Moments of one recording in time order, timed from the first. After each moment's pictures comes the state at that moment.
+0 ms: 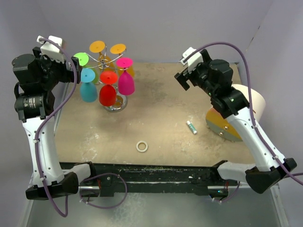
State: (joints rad) left arm 0.20 1.15 1.69 -0.71 0.35 0.22; right arm 0.51 1.23 1.47 -0.42 0.06 -0.53
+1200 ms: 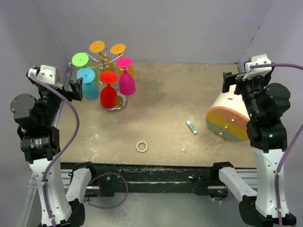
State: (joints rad) left arm 0.20 0.78 1.34 -0.45 0.34 0.10; right arm 0.07 0.87 1.42 -0.49 0.01 -0.26
